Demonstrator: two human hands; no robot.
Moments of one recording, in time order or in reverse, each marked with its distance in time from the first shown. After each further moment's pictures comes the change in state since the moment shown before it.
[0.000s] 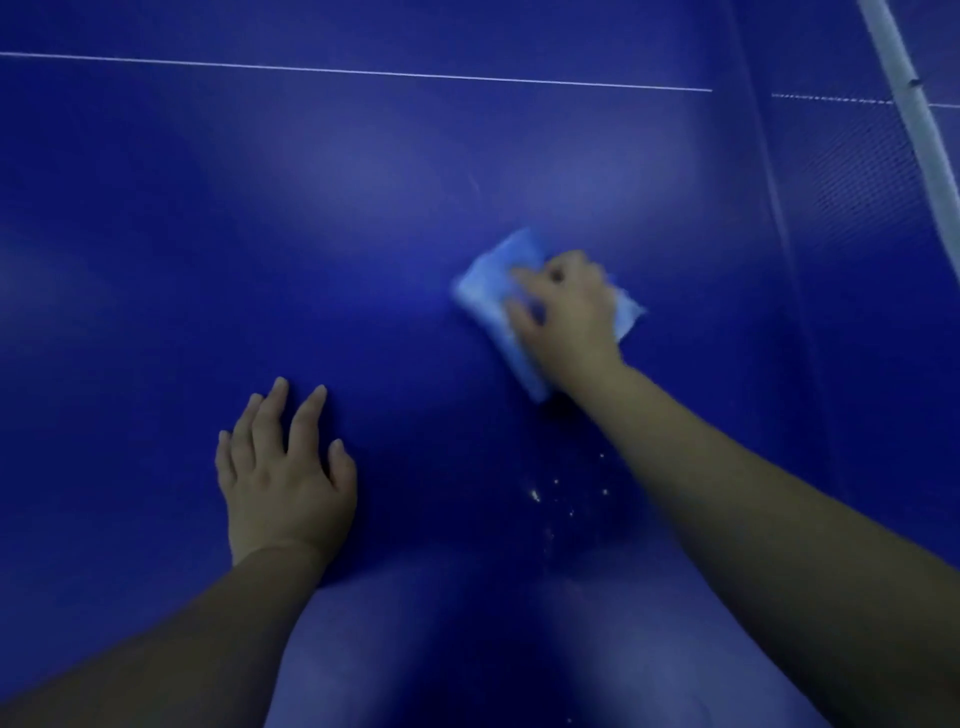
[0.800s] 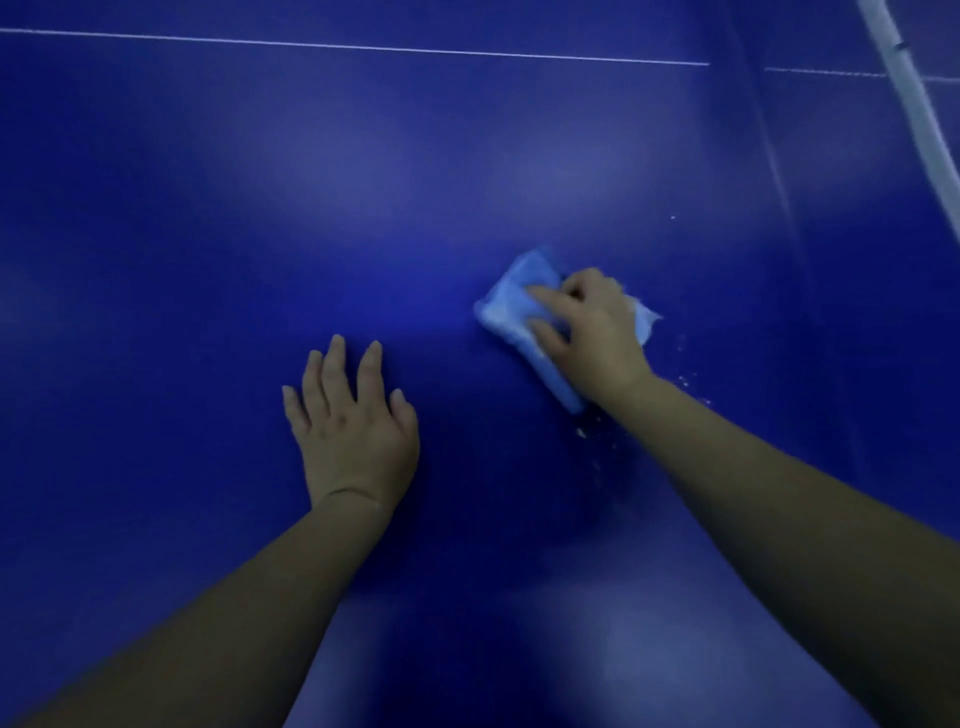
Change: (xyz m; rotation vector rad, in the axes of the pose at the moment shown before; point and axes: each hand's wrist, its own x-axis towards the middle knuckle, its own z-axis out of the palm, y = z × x) left_hand 0.000 -0.007 0.005 -0.059 -0.014 0.093; right_hand -0.061 -0.023 -0.001 -0.023 0.021 -0.133
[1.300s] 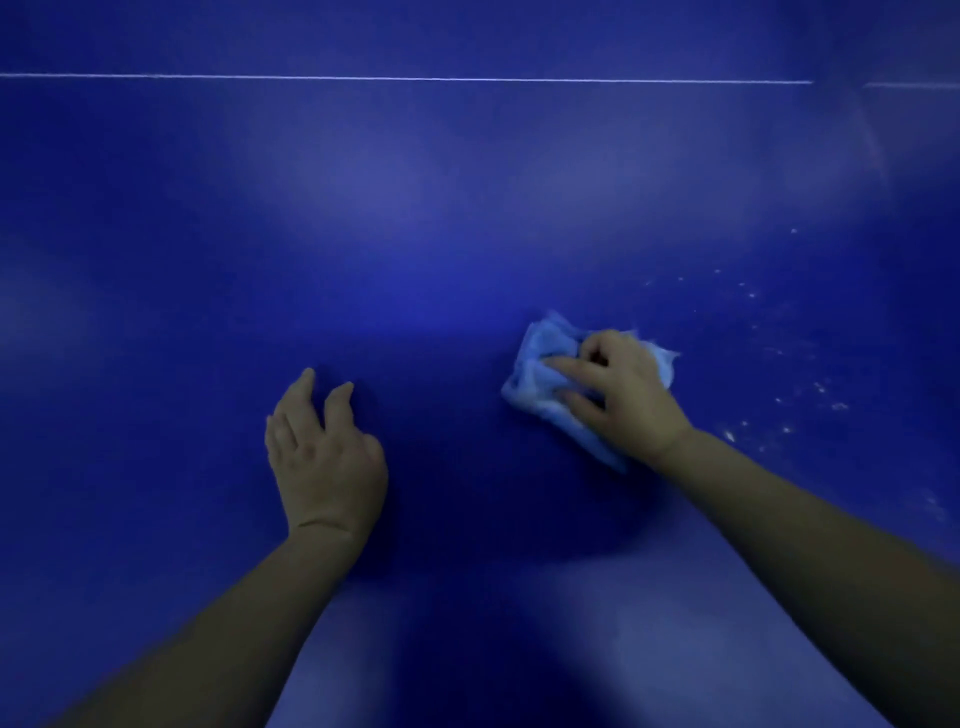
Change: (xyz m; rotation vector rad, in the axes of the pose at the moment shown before) left_hand 0.030 -0.164 -0.077 0.020 0.072 -0.024; right_hand -0.010 -0.120 0.039 0.070 -0.143 -0.177
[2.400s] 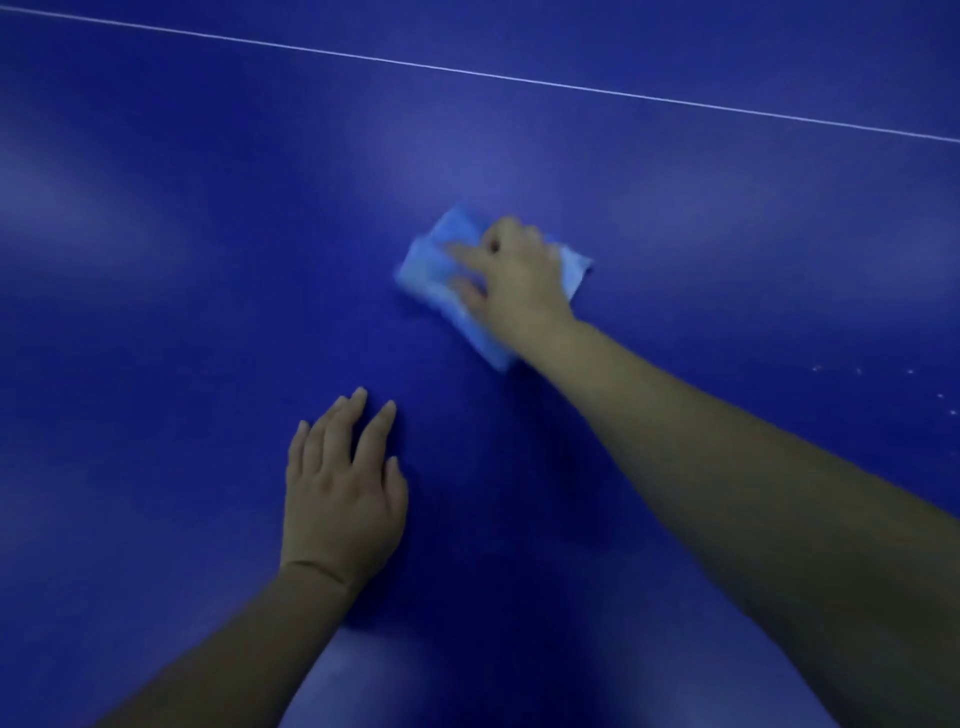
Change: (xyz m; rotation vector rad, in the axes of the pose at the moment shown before) left_hand 0.009 -0.061 -0.011 0.083 0.033 0.073; right_hand 0.229 -0.113 0.091 -0.056 -0.082 0.006
